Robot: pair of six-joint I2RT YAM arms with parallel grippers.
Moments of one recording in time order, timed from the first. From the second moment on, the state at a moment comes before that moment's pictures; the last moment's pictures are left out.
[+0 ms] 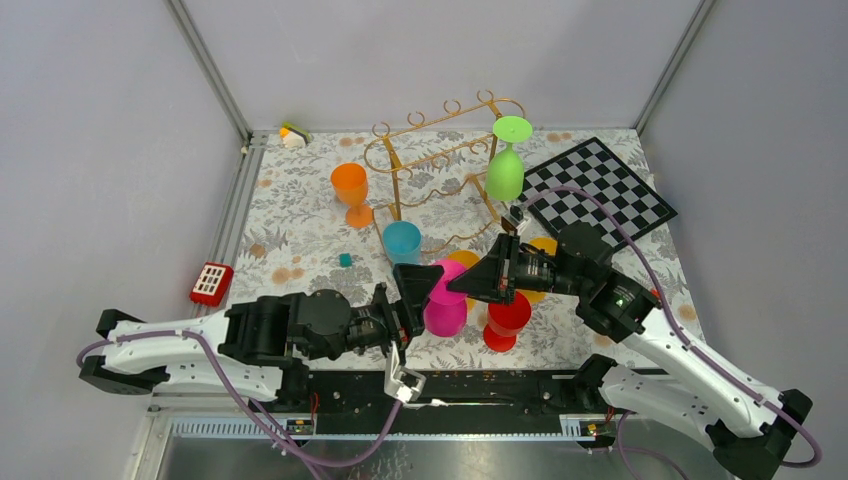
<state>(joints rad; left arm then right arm) -1.53 0.83 1.02 -0.46 -0.27 1.47 0.80 0.82 0.86 -0.17 -0.56 1.48</state>
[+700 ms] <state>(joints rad) -1.53 0.73 0.88 -0.39 -0.27 1.05 0.80 0.80 0.96 -0.49 -0.48 1.25</state>
